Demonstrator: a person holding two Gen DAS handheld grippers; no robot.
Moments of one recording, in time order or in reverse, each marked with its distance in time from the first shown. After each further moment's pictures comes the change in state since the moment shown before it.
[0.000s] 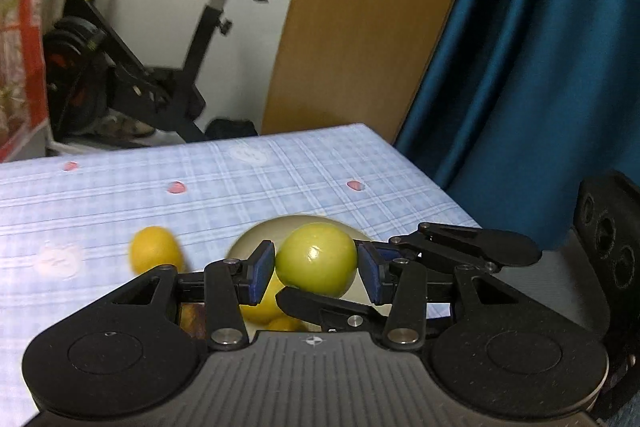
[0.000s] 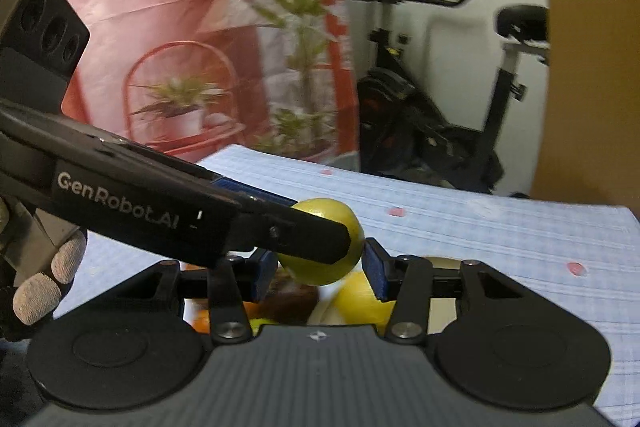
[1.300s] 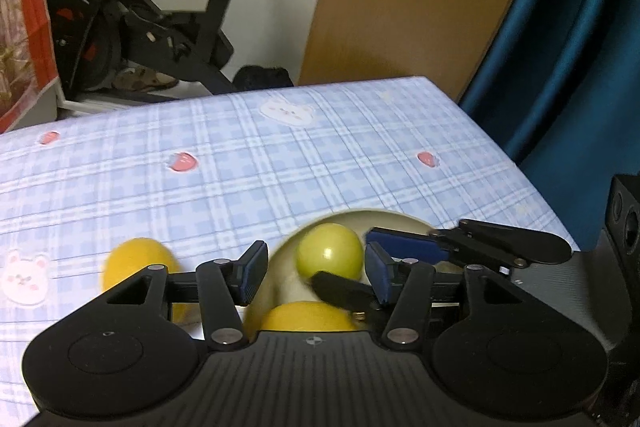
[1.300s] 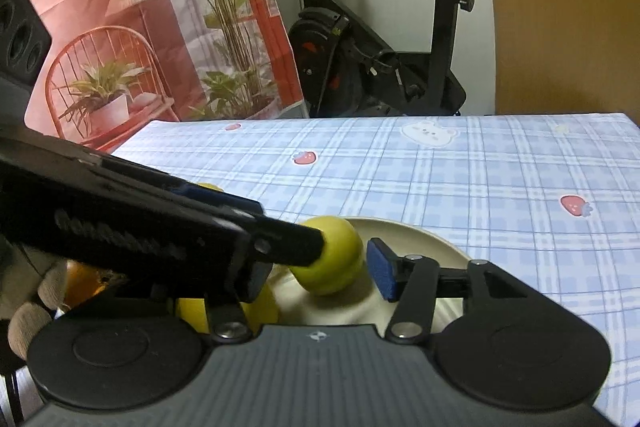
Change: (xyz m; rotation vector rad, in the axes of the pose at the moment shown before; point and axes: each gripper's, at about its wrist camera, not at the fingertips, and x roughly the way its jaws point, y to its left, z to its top) left arm 0.099 0.043 0.018 -0.040 0.140 0.100; right arm 0.074 -0.084 -0.017 0.163 0.126 -0.060
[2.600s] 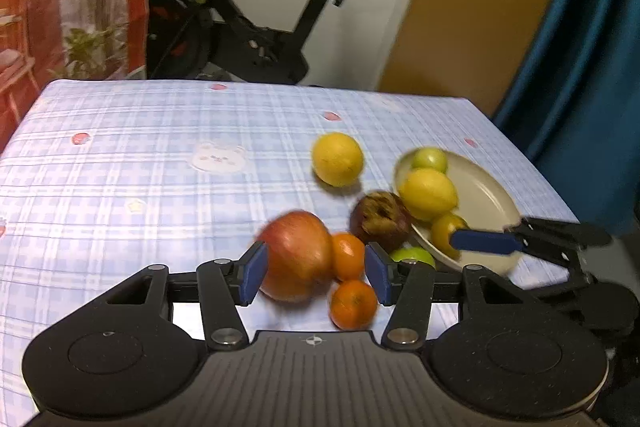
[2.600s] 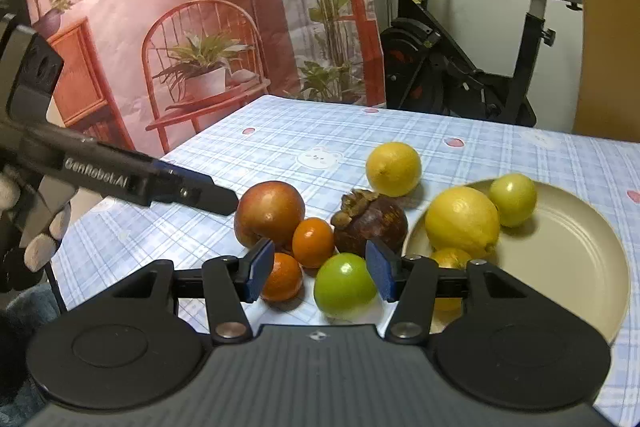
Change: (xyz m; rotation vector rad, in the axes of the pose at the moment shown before) left arm -0.160 0.096 -0.111 -0.112 -0.108 0.108; right arm -0.053 0.145 -0.056 -0.169 -0.005 0.136
